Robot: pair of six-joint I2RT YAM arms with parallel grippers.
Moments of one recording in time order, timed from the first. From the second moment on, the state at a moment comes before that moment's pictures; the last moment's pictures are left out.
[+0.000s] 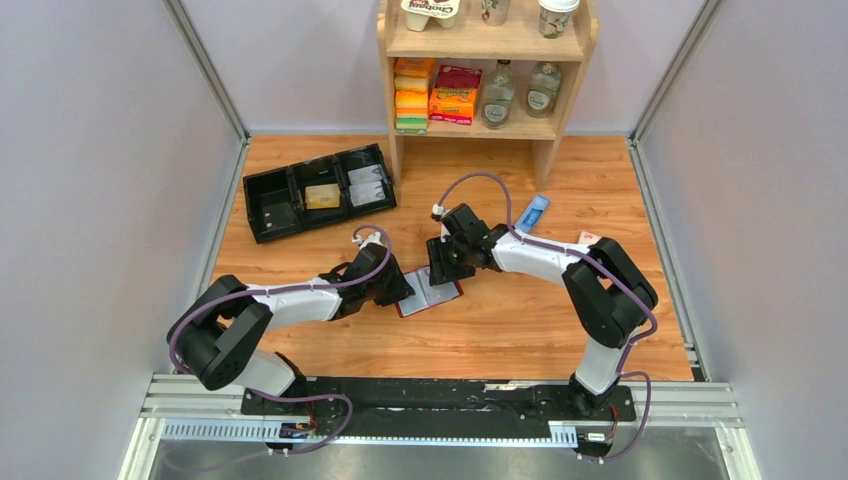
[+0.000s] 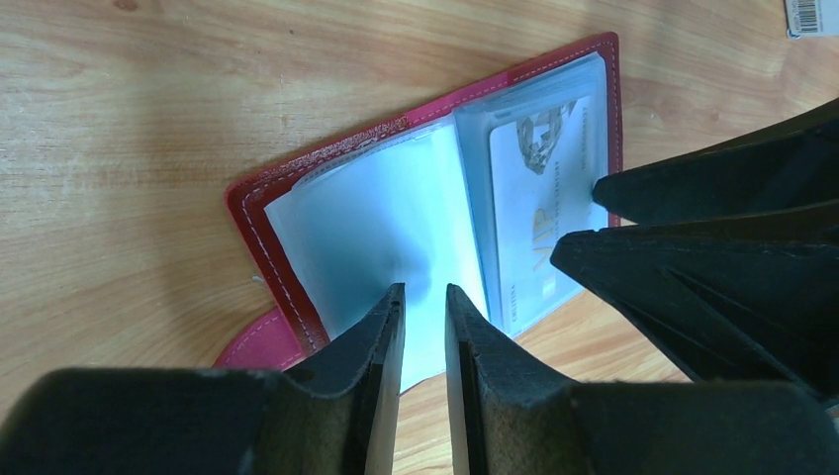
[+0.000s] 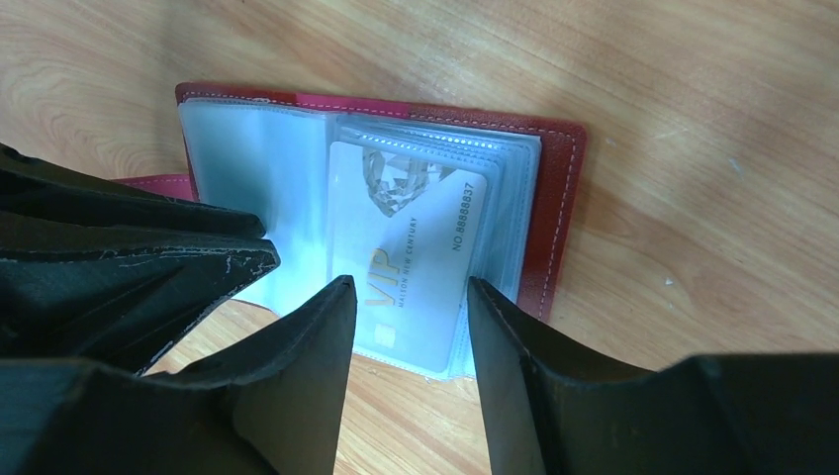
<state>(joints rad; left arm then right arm) -0.72 1.44 0.55 0.10 -0.02 -0.96 0.72 1.77 1.09 -0.31 -0.18 0.42</state>
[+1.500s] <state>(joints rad) -0.62 1.64 0.35 0.78 0.18 -1.20 0.68 1.83 1.11 -0.27 -0.34 0.44</state>
